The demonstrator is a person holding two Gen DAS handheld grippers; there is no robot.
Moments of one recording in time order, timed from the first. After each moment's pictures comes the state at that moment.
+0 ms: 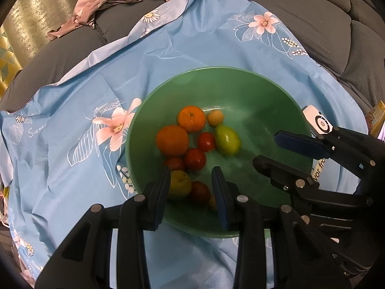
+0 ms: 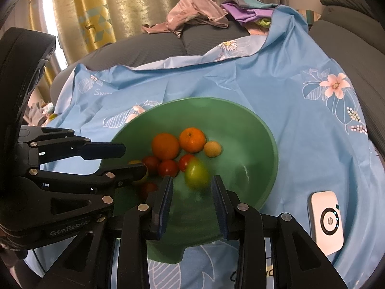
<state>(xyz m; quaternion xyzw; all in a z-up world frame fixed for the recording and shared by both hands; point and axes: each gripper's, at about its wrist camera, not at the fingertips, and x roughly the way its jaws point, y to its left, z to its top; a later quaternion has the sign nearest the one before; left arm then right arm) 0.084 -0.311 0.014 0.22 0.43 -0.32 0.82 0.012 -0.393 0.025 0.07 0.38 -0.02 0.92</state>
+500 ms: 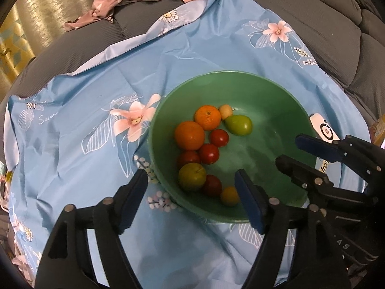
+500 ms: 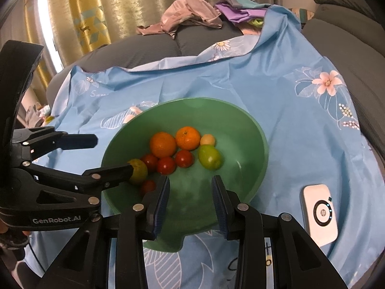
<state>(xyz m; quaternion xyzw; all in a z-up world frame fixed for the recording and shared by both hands) 0.082 -0.288 0.026 0.19 0.43 -0.29 0.83 0.002 -0.392 0.035 0.07 0.38 -0.04 0.92</state>
